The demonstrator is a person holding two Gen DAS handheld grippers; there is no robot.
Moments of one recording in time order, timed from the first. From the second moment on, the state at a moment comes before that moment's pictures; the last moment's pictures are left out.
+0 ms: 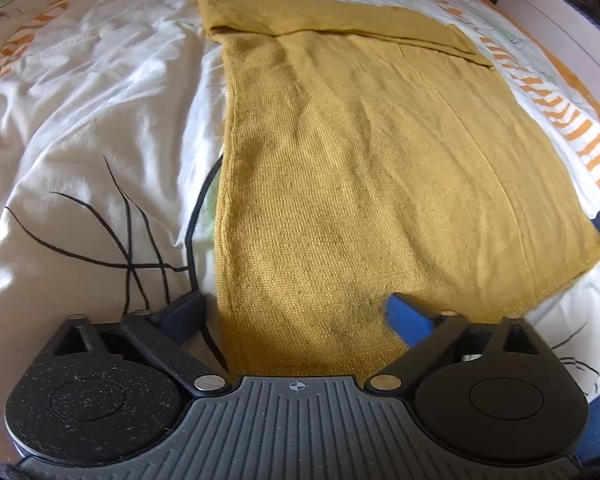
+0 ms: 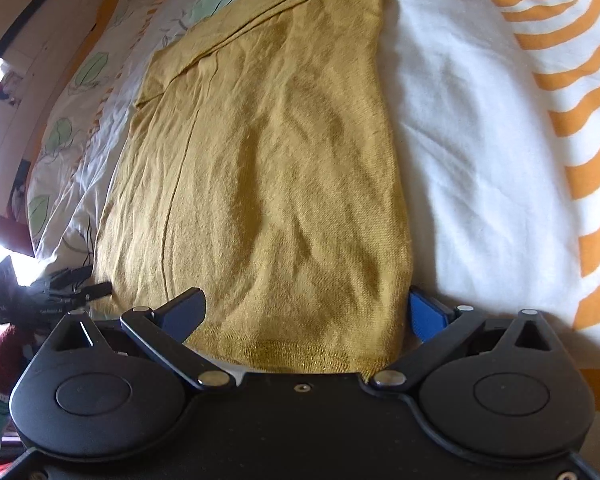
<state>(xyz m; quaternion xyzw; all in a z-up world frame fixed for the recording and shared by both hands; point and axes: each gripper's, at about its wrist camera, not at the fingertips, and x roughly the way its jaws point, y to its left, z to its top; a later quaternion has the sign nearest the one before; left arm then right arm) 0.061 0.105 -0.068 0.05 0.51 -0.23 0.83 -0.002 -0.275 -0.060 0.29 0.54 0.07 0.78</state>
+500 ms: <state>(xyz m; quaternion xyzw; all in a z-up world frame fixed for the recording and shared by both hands) 0.055 0.128 -0.057 -0.03 0.52 -0.22 0.83 -0.012 -0.277 -0.059 0.31 0.55 0.07 0.77</state>
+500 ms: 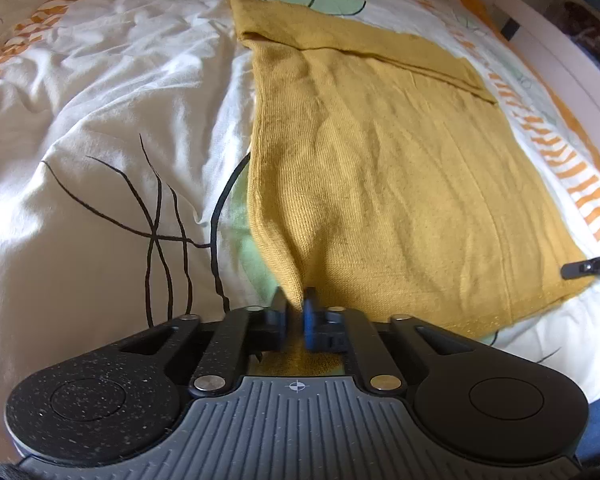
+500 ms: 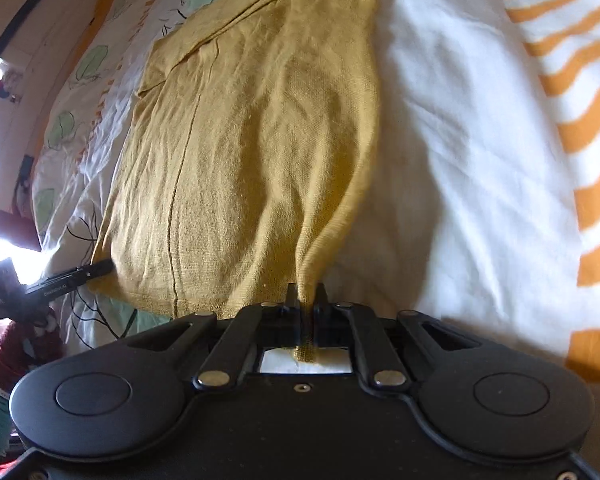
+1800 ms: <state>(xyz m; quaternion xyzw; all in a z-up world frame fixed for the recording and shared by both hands) 0.313 0.082 -0.033 -0.21 0.36 -0.14 0.90 0.201 -0.399 -0.040 0.38 0.29 -0.02 0.88</state>
